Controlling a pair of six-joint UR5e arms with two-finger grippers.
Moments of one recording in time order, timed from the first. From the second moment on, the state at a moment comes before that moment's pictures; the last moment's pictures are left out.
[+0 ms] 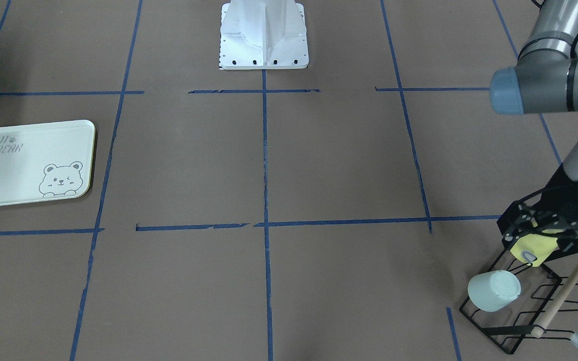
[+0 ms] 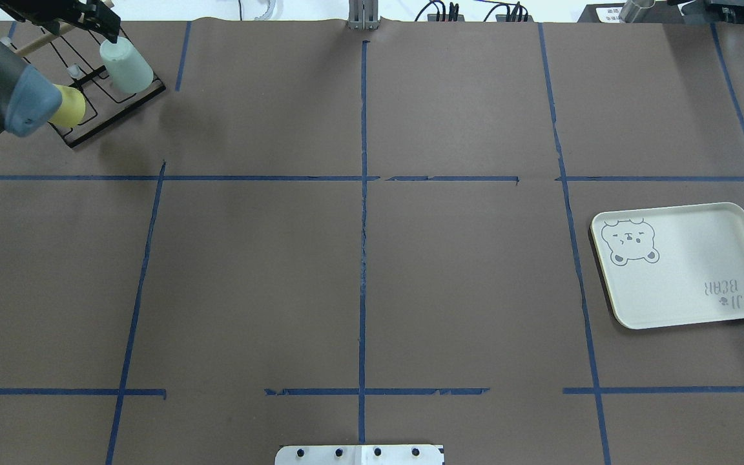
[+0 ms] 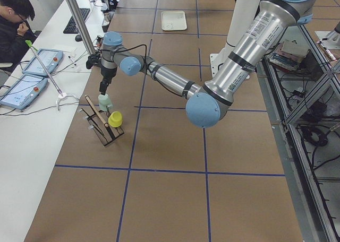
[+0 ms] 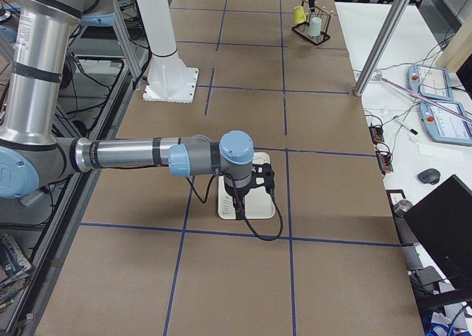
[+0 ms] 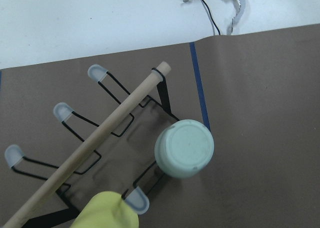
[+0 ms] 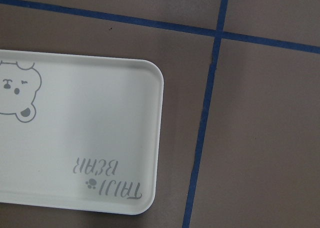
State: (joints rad) left arm -1.14 -2.18 -1.37 -1.87 -1.98 -0.65; right arm 1.48 -1.83 1.90 -1.53 2.34 -0.02
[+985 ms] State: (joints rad) left arm -1.08 -2.26 -1.08 -2.05 -1.97 -0.68; right arm 1.48 -1.83 1.90 -1.53 2.34 -0.02
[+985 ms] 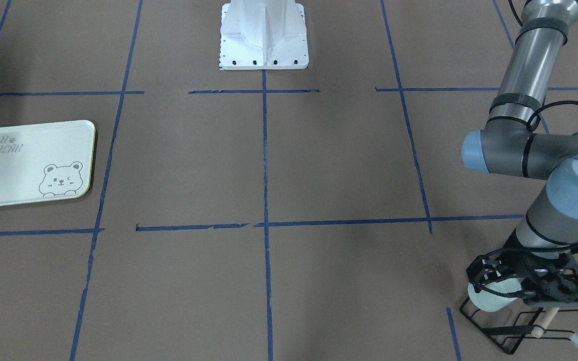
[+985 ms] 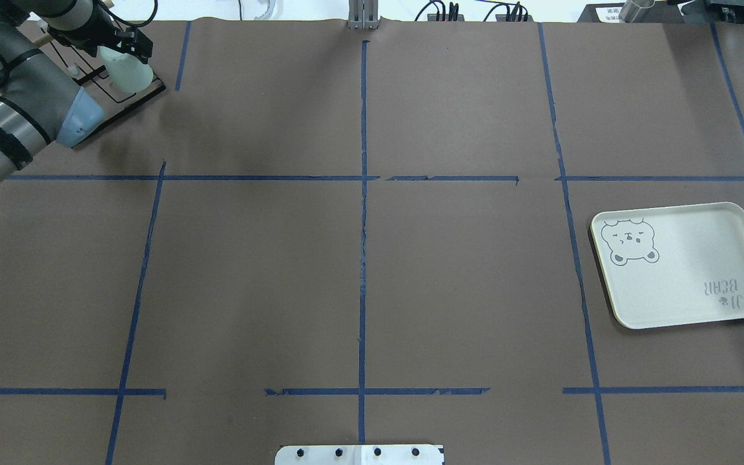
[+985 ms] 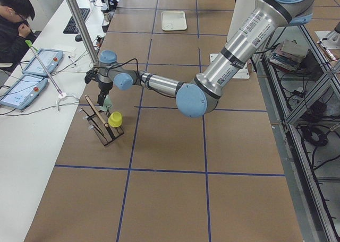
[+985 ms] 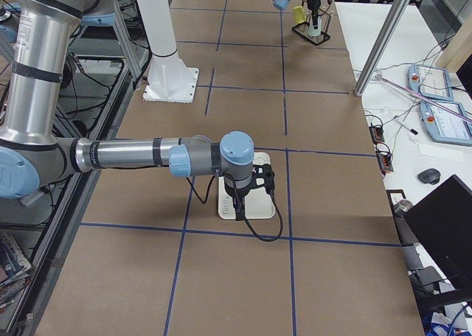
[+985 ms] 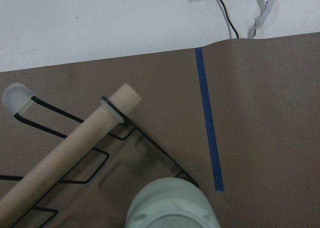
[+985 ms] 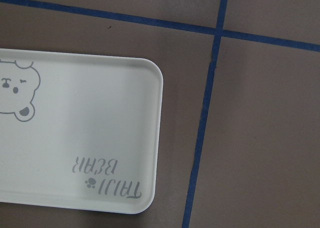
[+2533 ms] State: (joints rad) left arm -1.20 -2.20 -1.42 -1.84 -2.11 -0.69; right arm 1.48 -1.83 1.90 -1.53 2.34 -0.02
